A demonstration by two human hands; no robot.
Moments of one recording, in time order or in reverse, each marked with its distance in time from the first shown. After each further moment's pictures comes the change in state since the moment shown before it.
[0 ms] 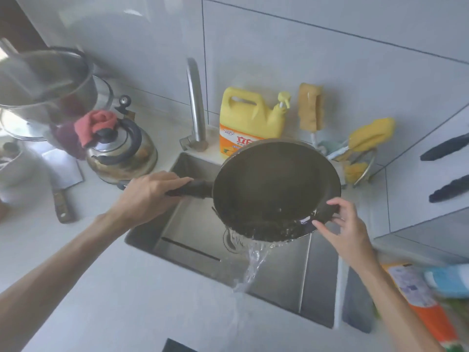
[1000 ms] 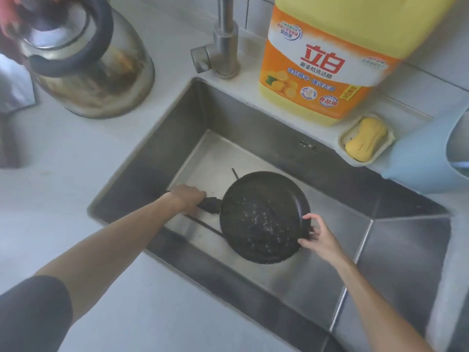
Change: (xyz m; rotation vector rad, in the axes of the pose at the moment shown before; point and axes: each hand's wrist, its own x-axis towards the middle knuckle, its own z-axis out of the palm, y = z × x) left_hand -0.013 -0.119 0.325 0.155 -1.120 -0.328; right_hand 0.045 0.246 0.207 0.024 -0.579 0.604
